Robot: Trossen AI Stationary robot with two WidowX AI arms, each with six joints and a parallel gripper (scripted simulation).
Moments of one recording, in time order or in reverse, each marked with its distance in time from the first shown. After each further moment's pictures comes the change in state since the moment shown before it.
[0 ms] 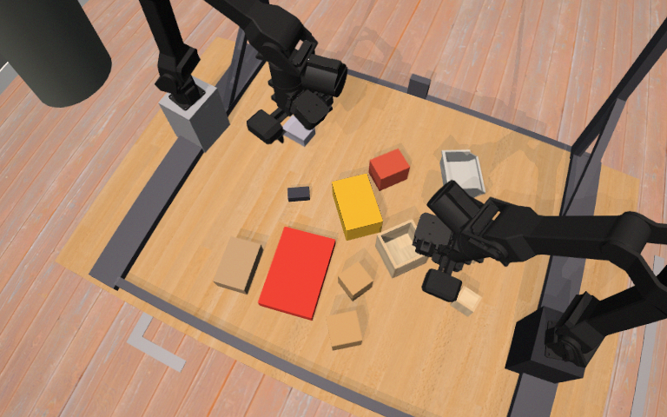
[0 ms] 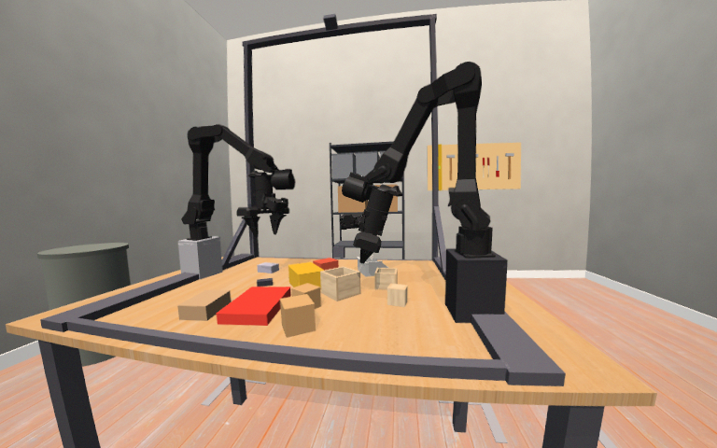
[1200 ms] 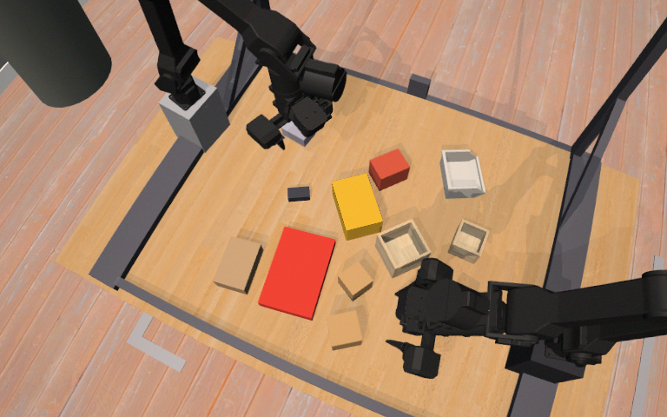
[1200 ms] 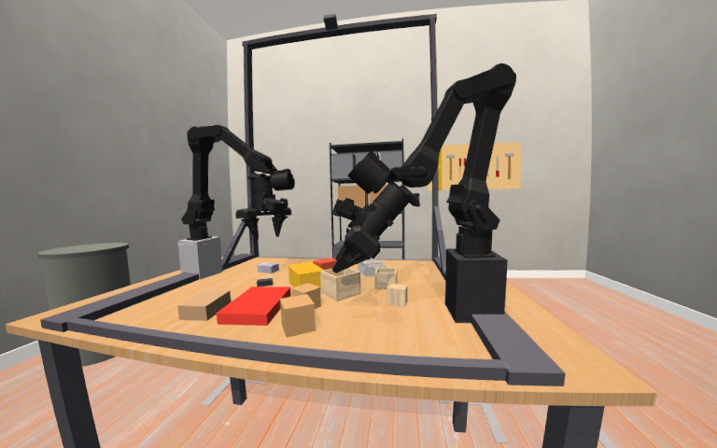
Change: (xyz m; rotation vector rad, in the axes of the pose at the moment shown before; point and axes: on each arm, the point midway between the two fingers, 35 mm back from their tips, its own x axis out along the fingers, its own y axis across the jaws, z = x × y) left arm -0.038 0.145 0.036 -0.078 -0.439 0.198; right arm 0.006 -0.007 0.013 0.100 -0.062 -0.006
